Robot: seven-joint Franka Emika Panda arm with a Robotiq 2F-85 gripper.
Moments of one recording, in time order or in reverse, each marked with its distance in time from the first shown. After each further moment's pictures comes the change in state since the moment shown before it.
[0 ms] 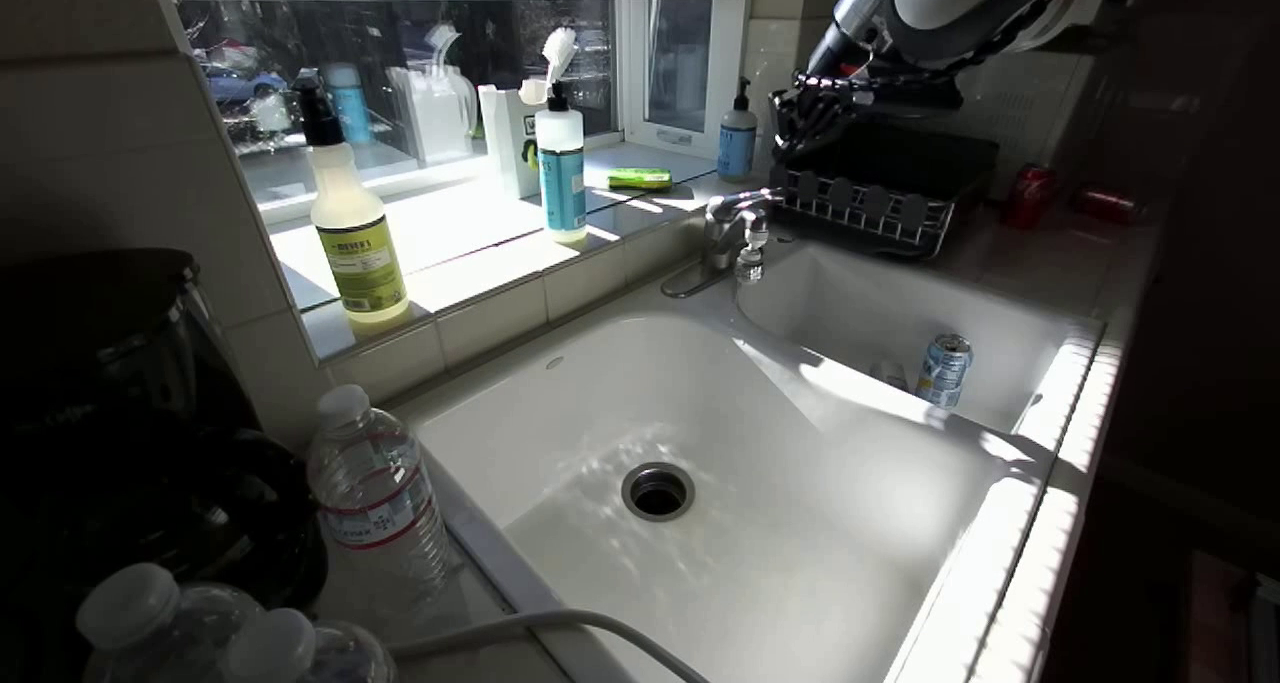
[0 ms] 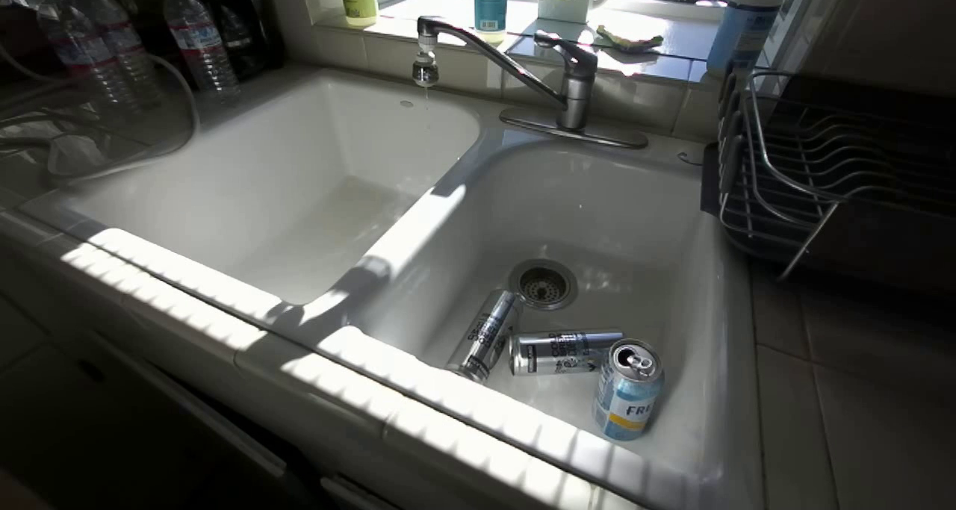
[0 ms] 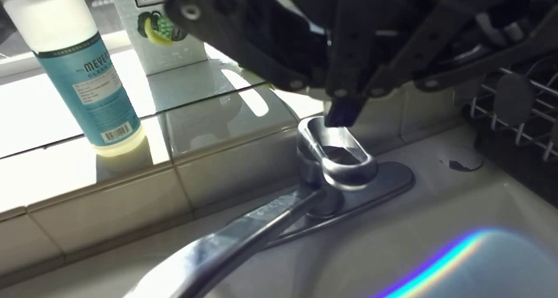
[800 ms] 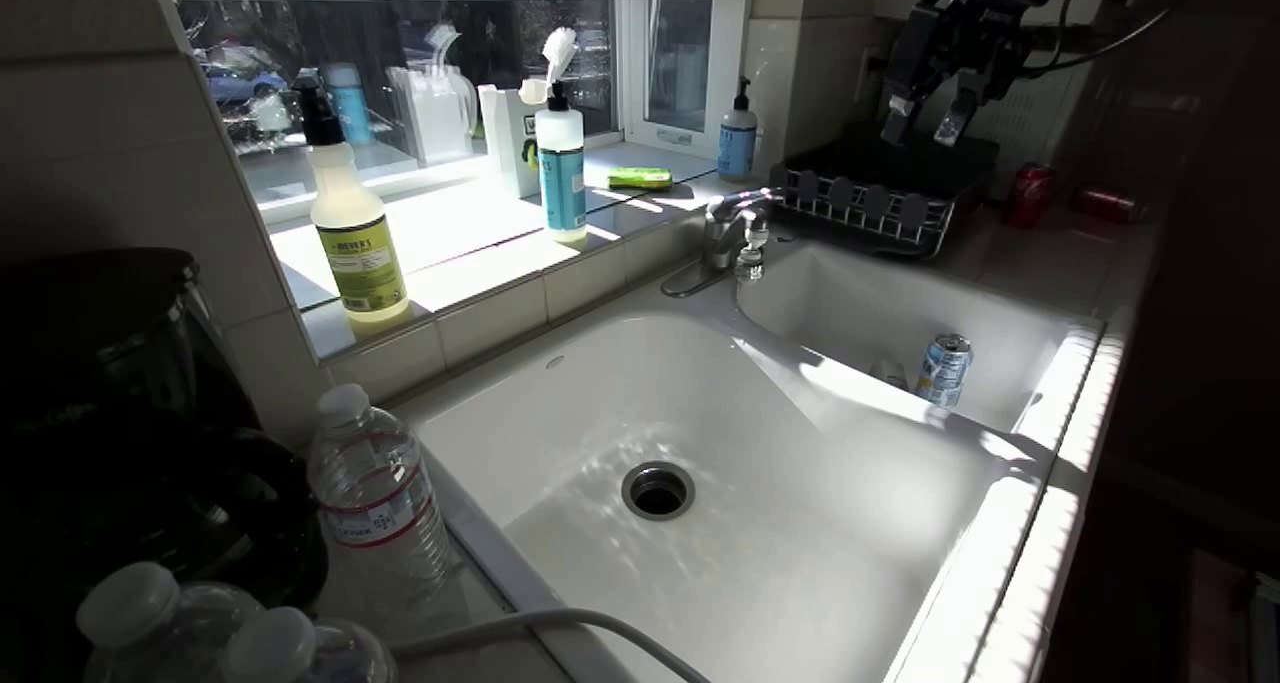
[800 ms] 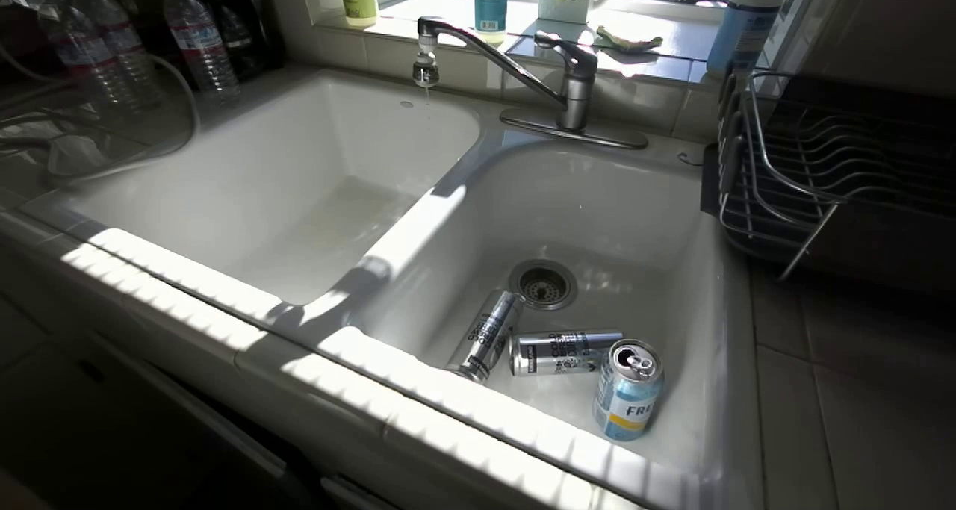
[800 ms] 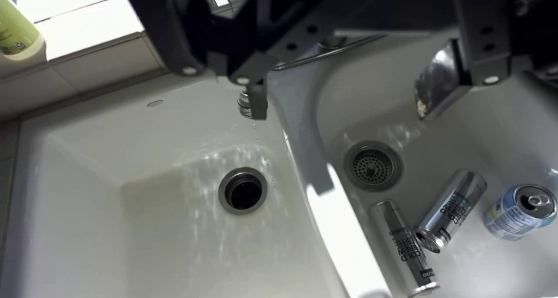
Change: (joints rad) arm 0.019 -0.405 0.066 -0.116 0.033 -0.659 0.022
